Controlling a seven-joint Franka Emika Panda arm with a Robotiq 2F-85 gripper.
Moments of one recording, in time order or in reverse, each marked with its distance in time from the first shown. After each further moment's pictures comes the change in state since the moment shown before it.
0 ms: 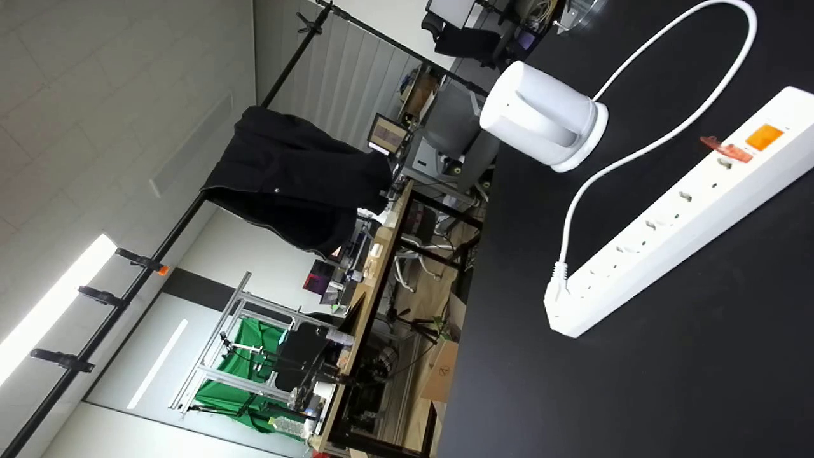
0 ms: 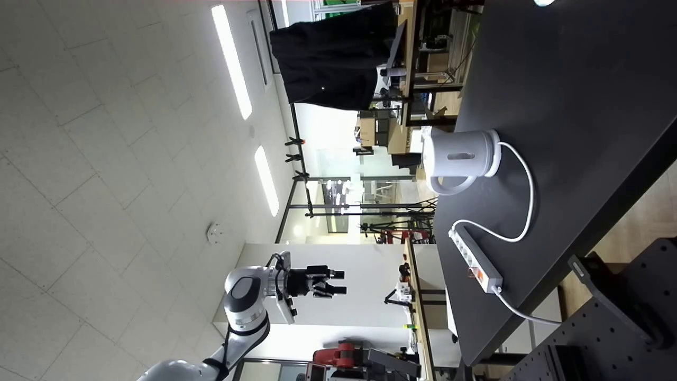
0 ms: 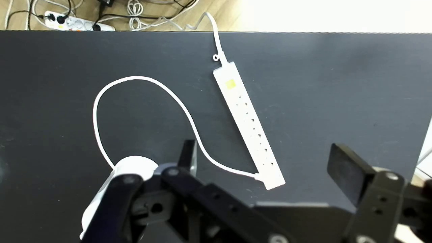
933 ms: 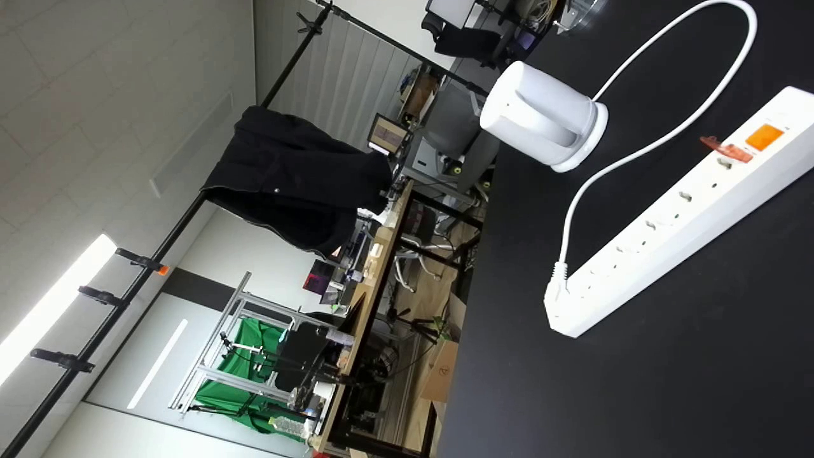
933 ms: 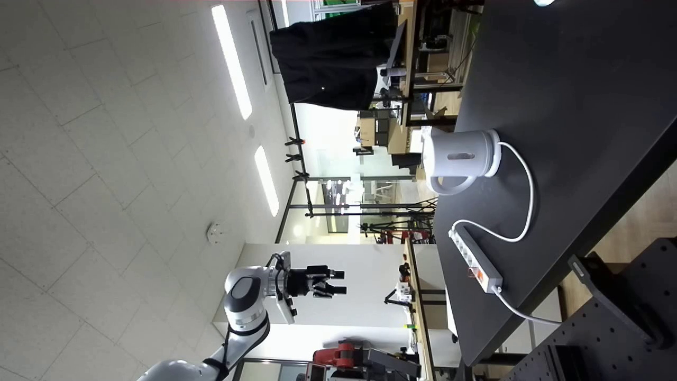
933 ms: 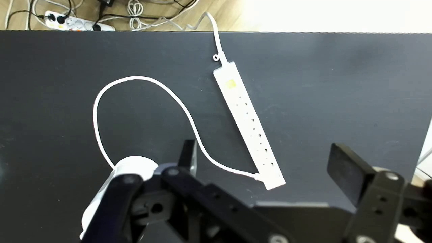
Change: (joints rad) arm 0.000 0.000 0.000 0.000 -0.001 0.000 0.000
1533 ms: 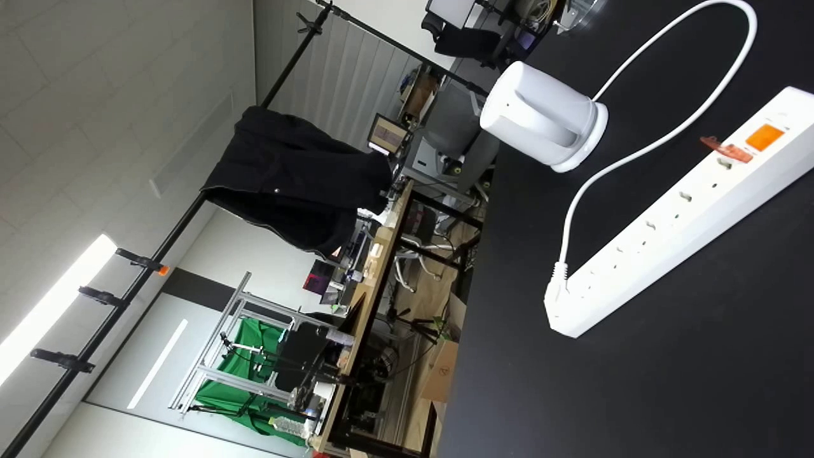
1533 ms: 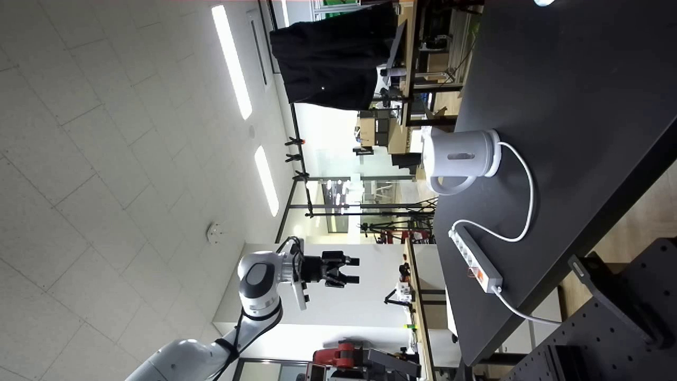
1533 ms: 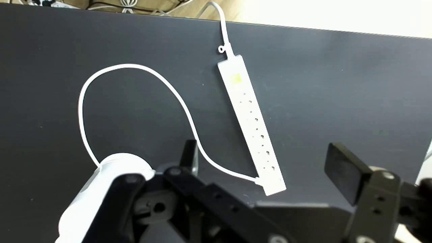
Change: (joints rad) arm -0.001 0.096 -0.075 -0.035 0.003 0.118 -0.147
